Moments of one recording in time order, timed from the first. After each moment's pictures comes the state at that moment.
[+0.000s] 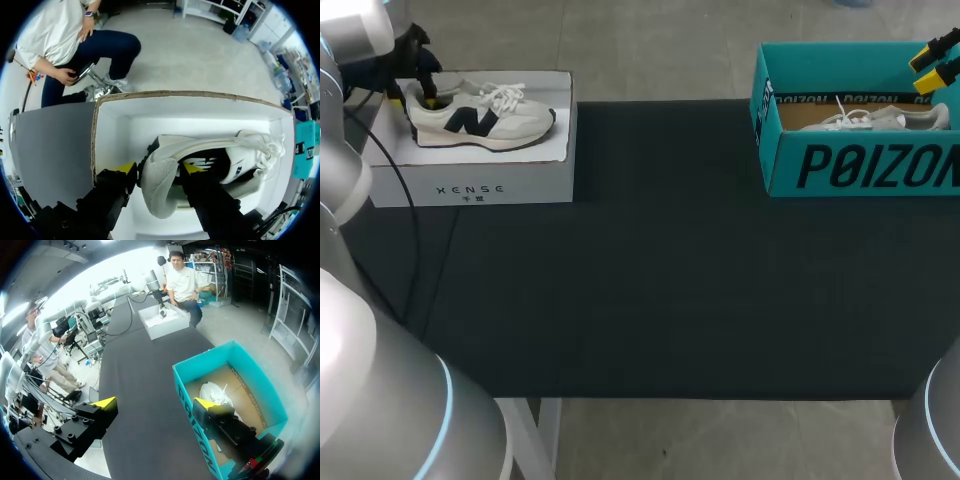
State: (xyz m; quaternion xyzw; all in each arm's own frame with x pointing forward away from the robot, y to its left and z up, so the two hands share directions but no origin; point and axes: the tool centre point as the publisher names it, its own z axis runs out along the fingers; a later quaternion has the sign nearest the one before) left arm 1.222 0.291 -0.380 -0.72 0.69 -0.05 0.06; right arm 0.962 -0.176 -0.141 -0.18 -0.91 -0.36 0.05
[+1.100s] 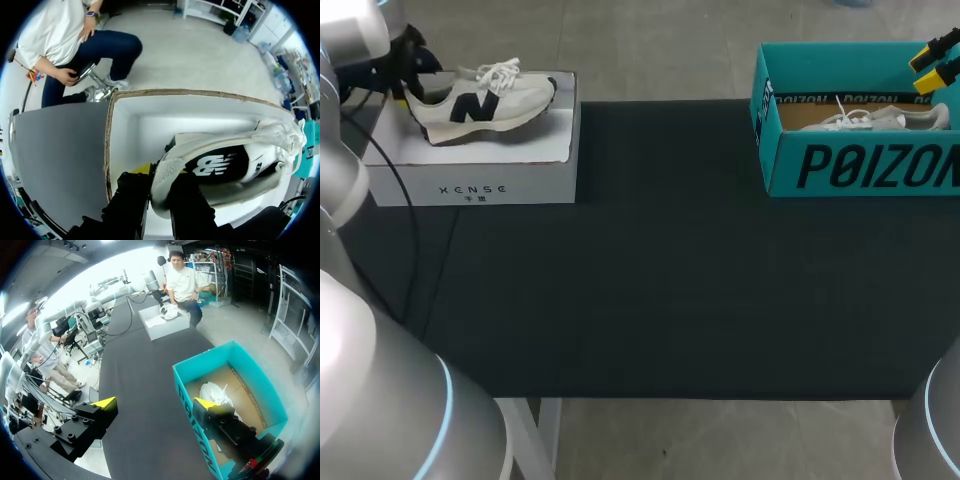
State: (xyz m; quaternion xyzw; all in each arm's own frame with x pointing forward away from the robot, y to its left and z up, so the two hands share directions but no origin) left arm 1.222 0.298 -0.378 -0.72 0.69 -0.06 0.06; right arm 0.962 -0.176 -0.141 -0.18 -0.91 -0.36 0.05
